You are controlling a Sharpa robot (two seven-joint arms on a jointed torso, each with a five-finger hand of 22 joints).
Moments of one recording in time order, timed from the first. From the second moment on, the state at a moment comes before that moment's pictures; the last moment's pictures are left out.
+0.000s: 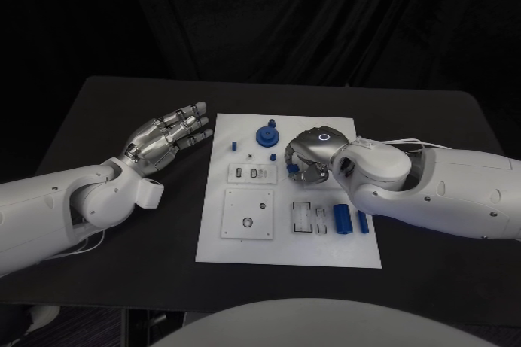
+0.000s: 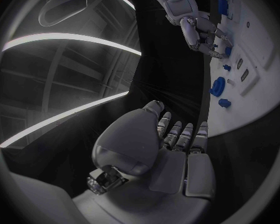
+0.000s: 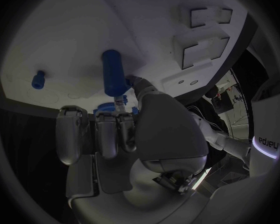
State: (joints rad) left arm 1.21 -0.99 -0.21 1.49 -0.04 0.13 0.64; left_hand 1.49 0.25 0.03 0.17 0.61 0.36 0.07 0.06 0.05 0.08 0.15 0.17 0.03 0.08 0.21 0.06 0.02 0.15 0.08 0.30 0.05 0.02; right arm 1.29 -0.76 -0.23 1.67 -1.81 -0.22 -0.39; right_hand 1.37 -0.10 0.17 0.14 0.45 0.90 0.10 0.28 0.41 1.46 0.02 1.57 1.31 1.47 -0.04 1.57 1.31 0.04 1.47 0.07 1.47 1.31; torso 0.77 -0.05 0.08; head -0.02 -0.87
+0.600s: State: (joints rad) left arm 1.20 -0.99 -0.21 1.50 -0.04 0.13 0.64; left_hand 1.49 0.25 0.04 0.17 0.61 0.36 0.08 0.06 0.05 0.08 0.14 0.17 0.03 0.08 0.21 0.06 0.02 0.13 0.08 0.30 0.05 0.02; right arm 1.29 -0.82 -0.23 1.71 -1.81 -0.40 -0.35; right_hand 1.40 -0.10 0.20 0.10 0.50 0.94 0.11 0.35 0.46 1.47 0.00 1.57 1.31 1.47 -0.06 1.57 1.31 0.04 1.46 0.05 1.49 1.31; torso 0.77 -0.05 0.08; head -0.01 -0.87
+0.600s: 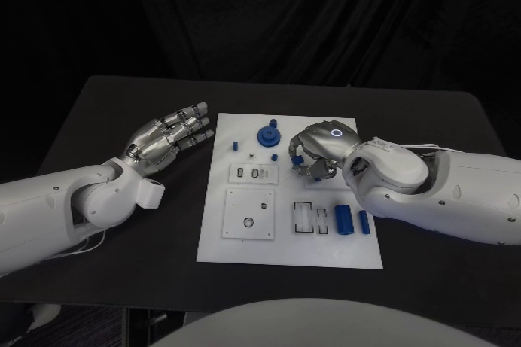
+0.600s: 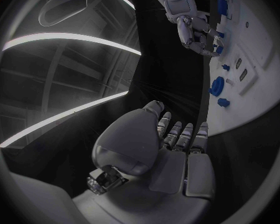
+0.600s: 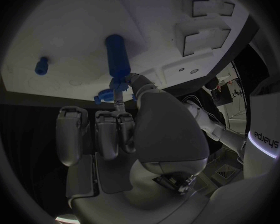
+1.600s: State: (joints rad) left arm 1.20 -0.99 -0.21 1.54 -0.17 0.09 0.65; left_hand 1.48 0.24 0.07 0.17 0.62 0.40 0.11 0.07 0.05 0.12 0.17 0.22 0.04 0.10 0.20 0.07 0.03 0.13 0.09 0.30 0.05 0.03; right arm 1.33 -0.84 -0.23 1.73 -1.04 -0.70 0.21; right_hand 1.37 -0.09 0.22 0.16 0.38 0.94 0.11 0.38 0.46 1.47 -0.01 1.57 1.31 1.47 -0.07 1.57 1.31 0.02 1.47 0.04 1.51 1.31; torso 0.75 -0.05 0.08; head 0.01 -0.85
